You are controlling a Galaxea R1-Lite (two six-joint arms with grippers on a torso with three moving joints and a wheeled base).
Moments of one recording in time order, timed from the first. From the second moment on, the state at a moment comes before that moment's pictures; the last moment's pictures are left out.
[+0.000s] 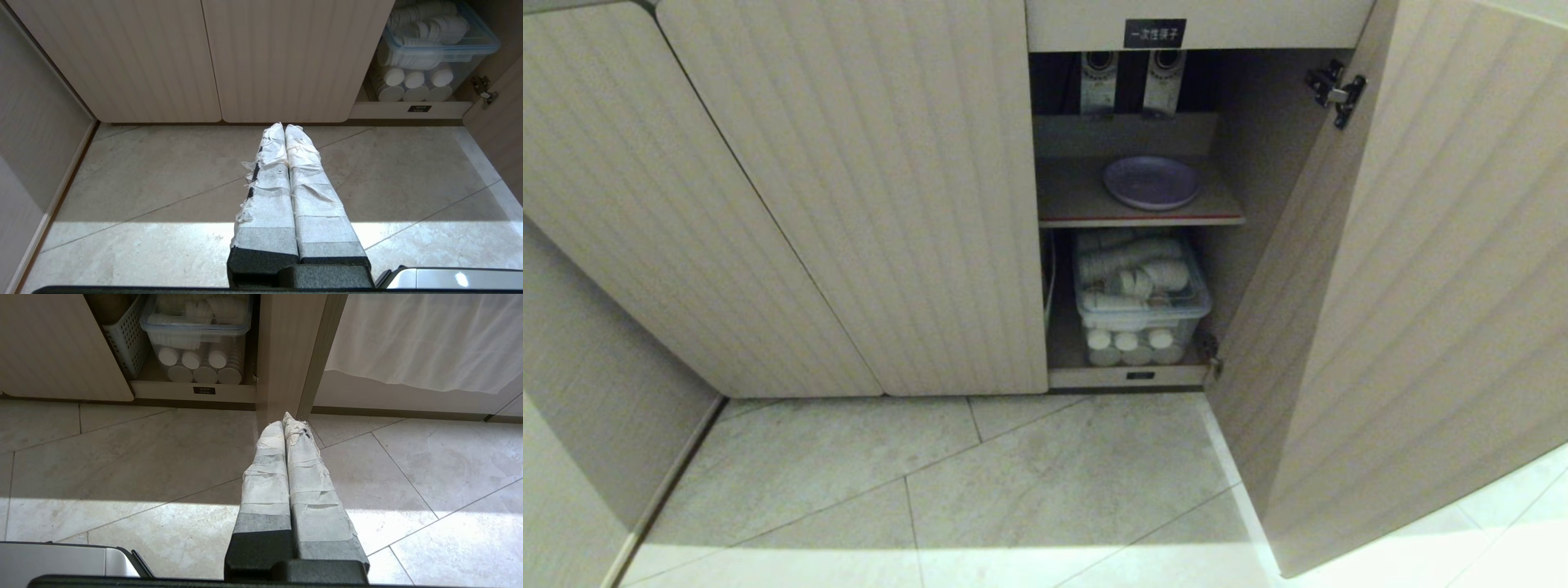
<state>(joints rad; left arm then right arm) 0.00 0.00 0.00 0.00 0.00 -0.02 0.00 0.00 0.00 0.00 -0.02 -0.07</state>
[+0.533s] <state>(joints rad) 0.00 0.00 0.00 0.00 0.00 -0.02 0.00 0.01 -0.01 -0.01 -0.04 -0.05</state>
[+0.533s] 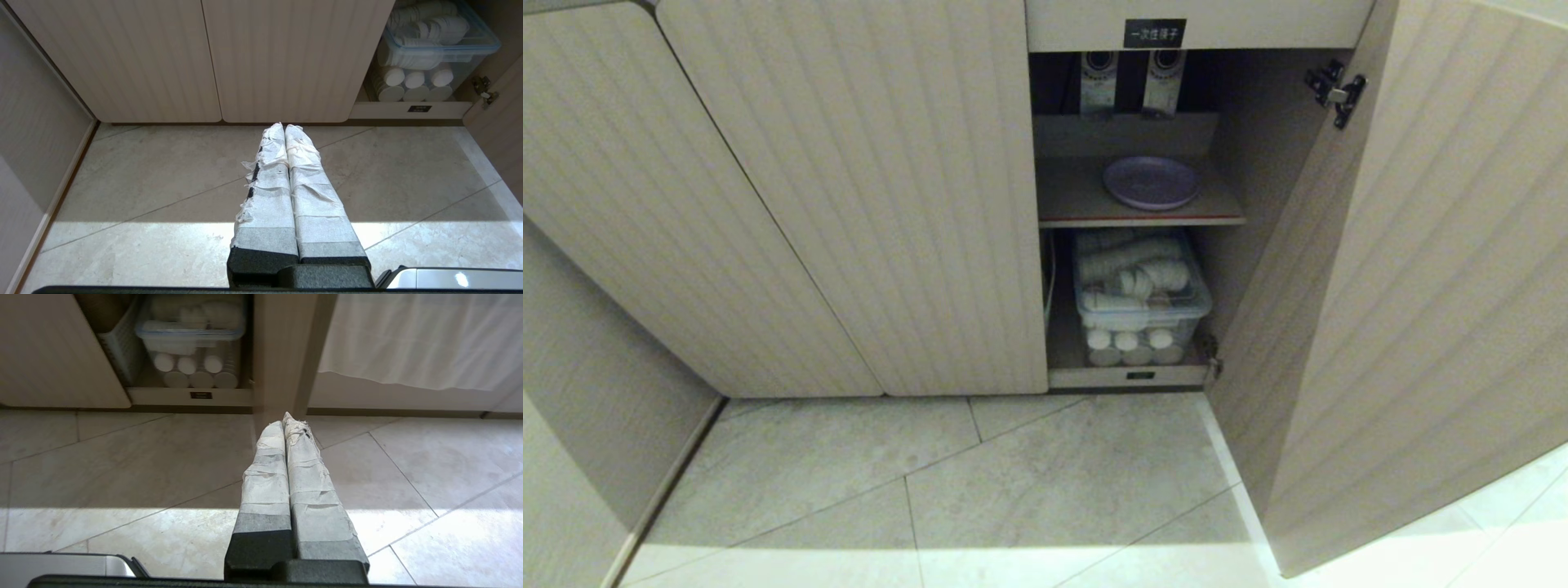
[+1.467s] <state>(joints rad) 0.00 0.00 0.00 0.00 0.00 -0.02 -0.23 0.36 -0.35 -0.10 -0.18 0.00</state>
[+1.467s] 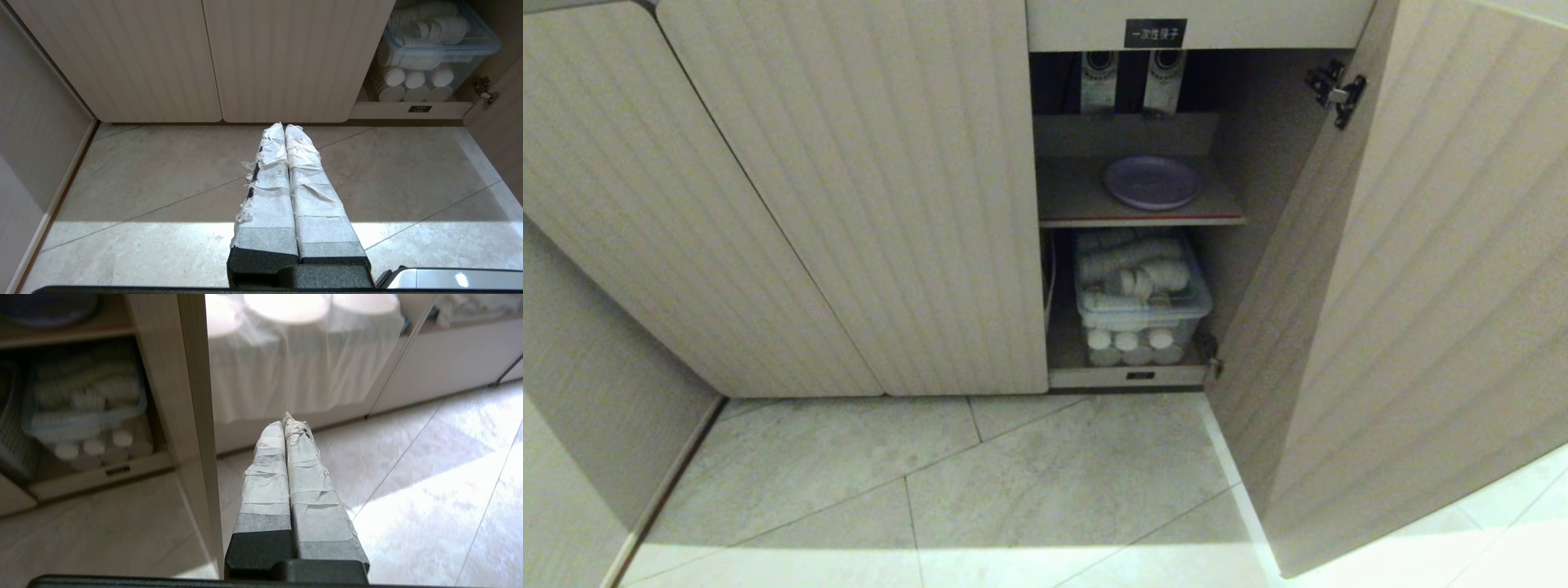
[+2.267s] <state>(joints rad) 0.00 0.00 0.00 0.00 0.00 -0.02 -0.31 0.69 -0.49 -0.49 -0.09 0.05</state>
